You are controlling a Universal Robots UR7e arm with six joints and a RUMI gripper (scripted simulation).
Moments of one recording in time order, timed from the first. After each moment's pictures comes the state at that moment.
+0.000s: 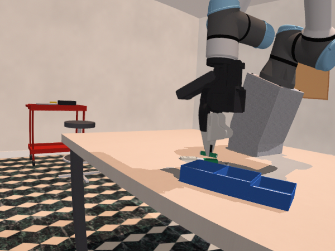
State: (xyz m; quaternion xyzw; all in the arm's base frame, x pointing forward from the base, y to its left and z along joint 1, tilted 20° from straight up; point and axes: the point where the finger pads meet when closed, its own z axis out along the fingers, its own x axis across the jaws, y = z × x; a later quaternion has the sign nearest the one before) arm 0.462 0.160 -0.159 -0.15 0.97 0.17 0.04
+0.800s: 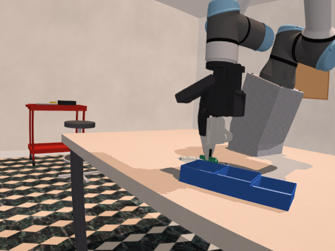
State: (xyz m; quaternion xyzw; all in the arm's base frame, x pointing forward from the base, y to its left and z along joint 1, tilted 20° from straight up) arm 0.466 0.166 -0.167 -0.15 0.97 0.17 0.04
